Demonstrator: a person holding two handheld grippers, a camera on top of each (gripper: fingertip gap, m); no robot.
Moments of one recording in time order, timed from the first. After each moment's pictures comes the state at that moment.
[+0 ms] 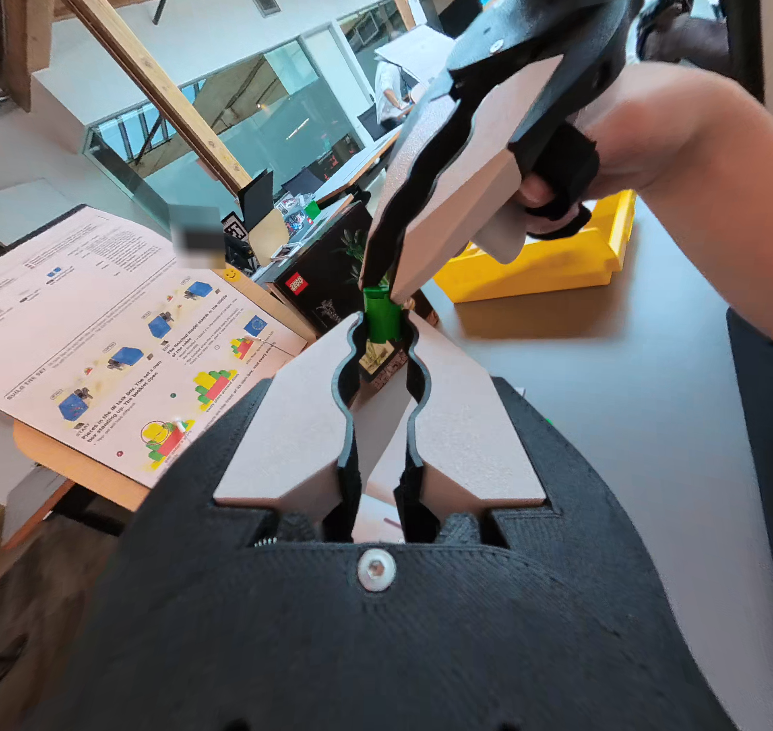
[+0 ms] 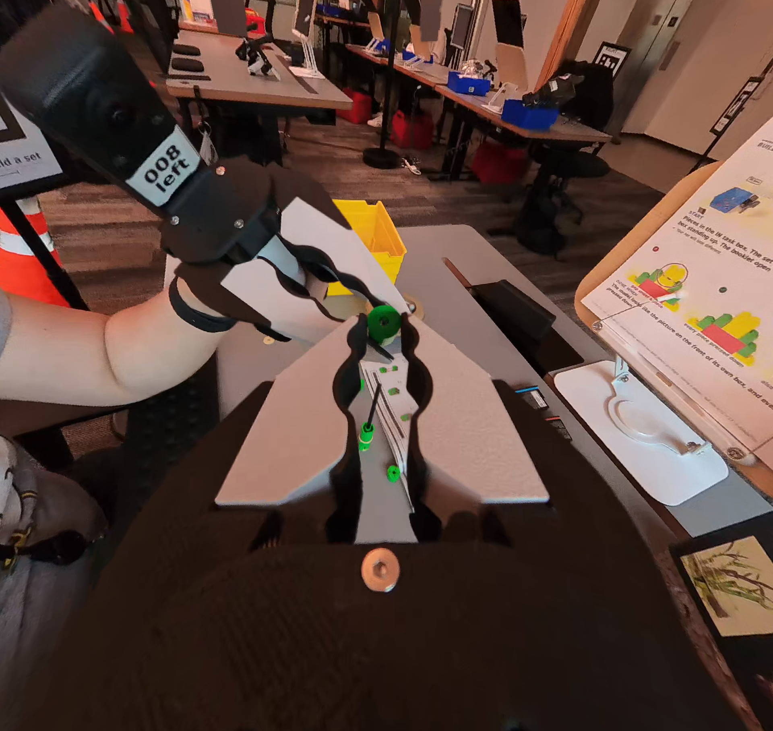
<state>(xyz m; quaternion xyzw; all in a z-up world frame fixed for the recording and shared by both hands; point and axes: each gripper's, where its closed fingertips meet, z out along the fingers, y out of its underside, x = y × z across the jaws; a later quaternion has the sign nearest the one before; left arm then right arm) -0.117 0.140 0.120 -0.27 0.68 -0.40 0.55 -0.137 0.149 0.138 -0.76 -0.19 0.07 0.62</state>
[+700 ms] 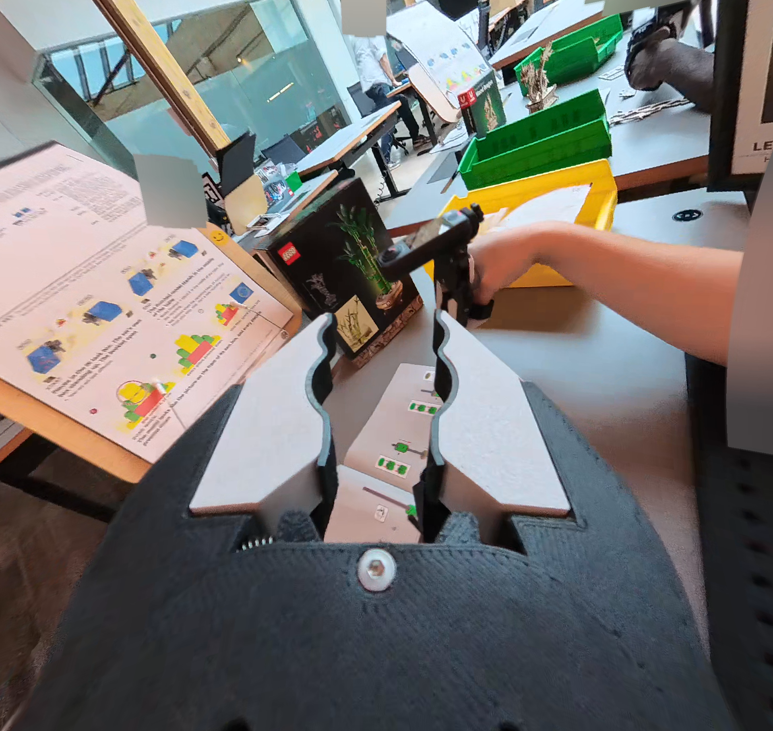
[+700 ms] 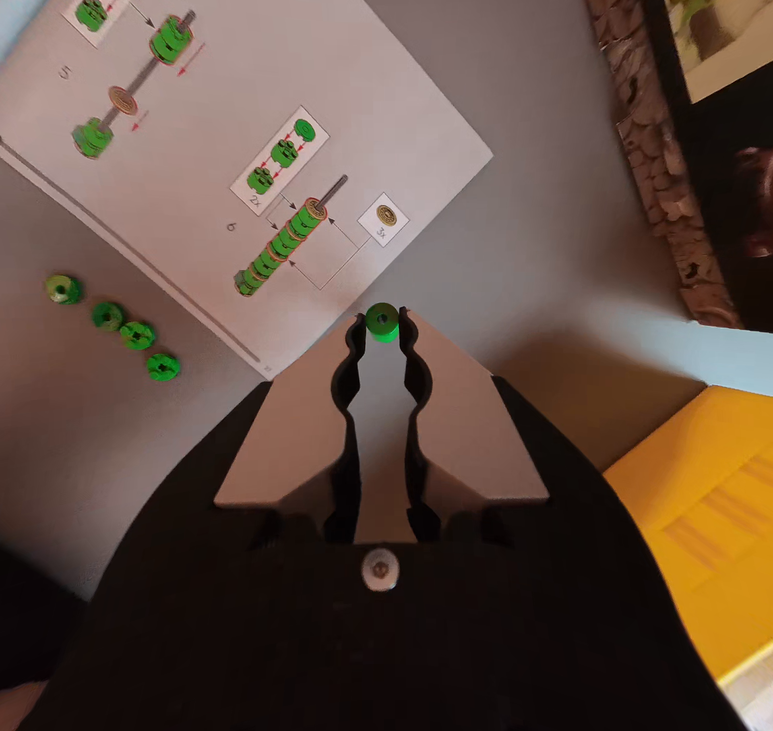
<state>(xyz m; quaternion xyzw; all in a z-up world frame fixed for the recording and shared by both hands) -0.134 0.161 0.125 -0.31 0.68 -0.42 0.51 0.096 0.107 -0.136 -0.98 0.03 -0.03 0.19</state>
